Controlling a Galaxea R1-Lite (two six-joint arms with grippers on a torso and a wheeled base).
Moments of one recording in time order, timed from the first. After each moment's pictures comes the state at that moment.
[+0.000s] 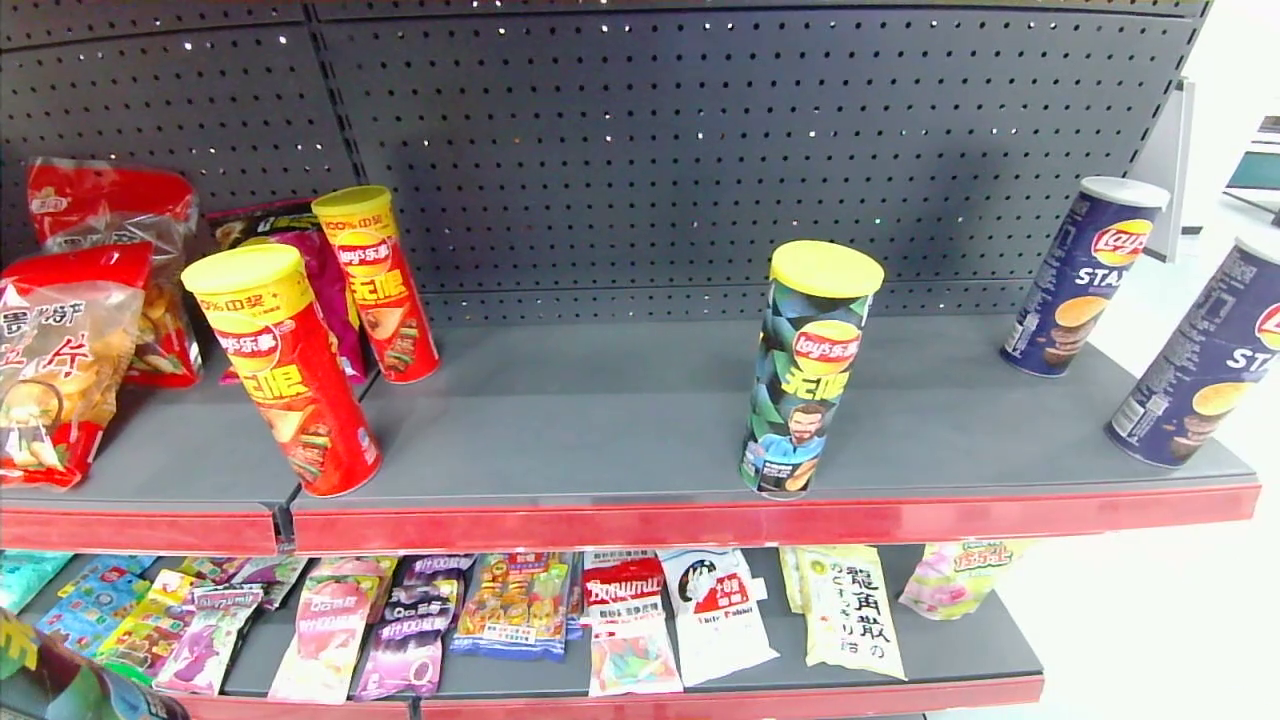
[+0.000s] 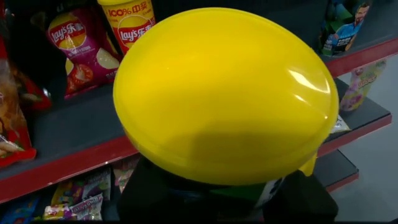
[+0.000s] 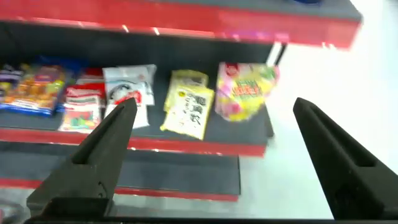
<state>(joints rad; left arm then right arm) 0.09 0.46 -0.59 0.21 -0.42 0.17 0.01 0.16 -0.18 0.19 0.03 -0.10</state>
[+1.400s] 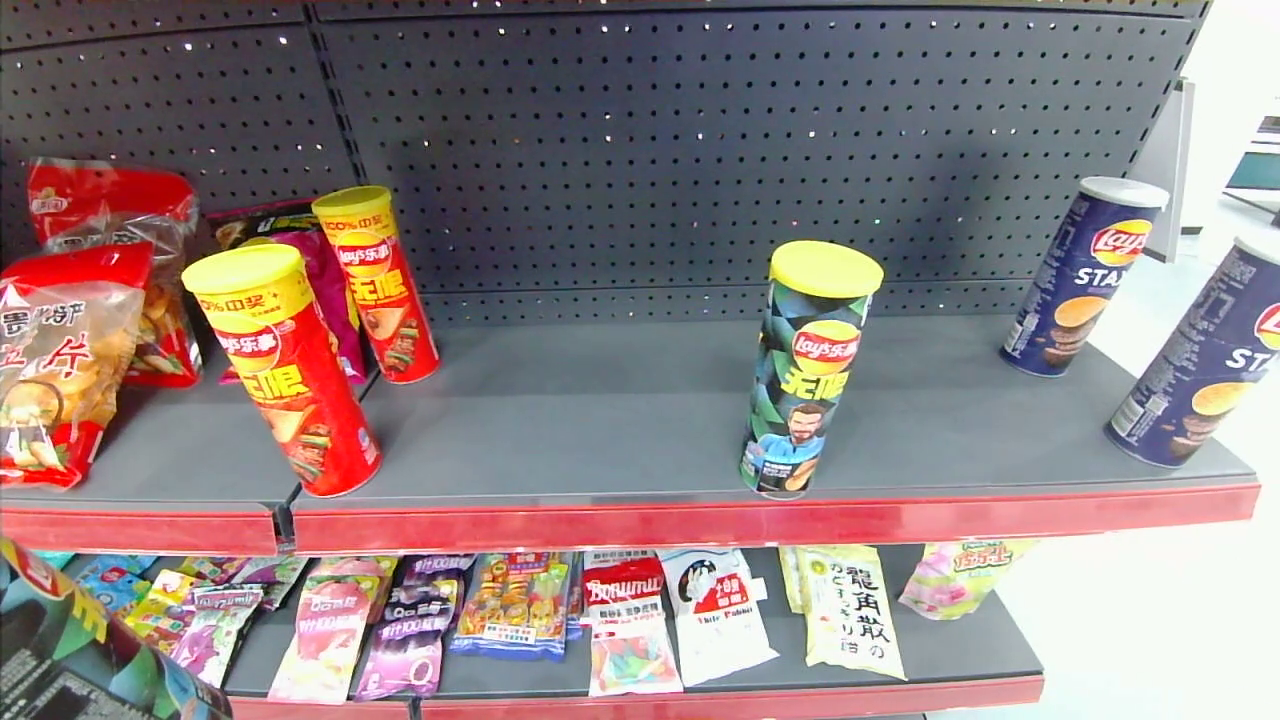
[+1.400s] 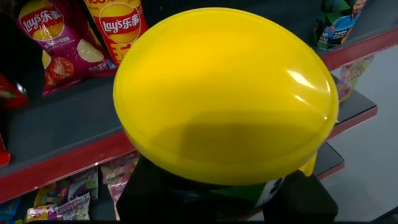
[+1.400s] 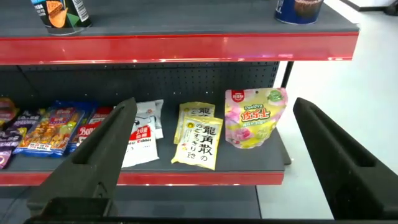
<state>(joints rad) 0.09 0.55 -0.55 0.13 -0.46 0.17 0.00 0.00 0.00 0.00 0.02 0.00</state>
